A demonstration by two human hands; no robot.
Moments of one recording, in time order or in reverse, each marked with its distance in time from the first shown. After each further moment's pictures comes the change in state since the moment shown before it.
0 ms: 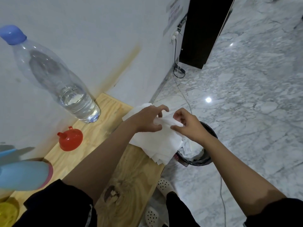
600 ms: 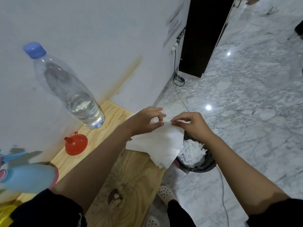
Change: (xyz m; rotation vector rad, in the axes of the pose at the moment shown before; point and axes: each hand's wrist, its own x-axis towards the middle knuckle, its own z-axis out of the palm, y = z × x) left_hand -0.019 0.004 -0.022 0.040 0.133 0.159; right_hand -0.004 -0.031 -0.018 0.053 0.060 -0.105
